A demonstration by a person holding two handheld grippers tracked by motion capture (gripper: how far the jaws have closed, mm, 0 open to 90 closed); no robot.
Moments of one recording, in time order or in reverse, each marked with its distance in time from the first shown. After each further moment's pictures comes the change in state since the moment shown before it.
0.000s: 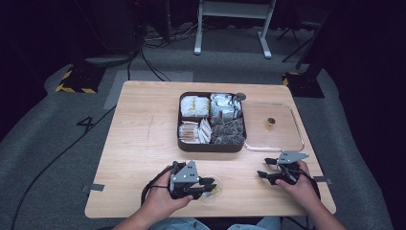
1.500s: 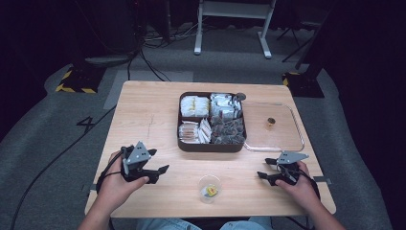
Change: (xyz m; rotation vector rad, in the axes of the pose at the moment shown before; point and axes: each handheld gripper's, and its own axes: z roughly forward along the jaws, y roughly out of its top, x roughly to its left) left arm 0.063 -0.045 -0.096 0.103 0.412 -0.130; right arm 0.002 0.000 0.000 0.006 -0.003 0.001
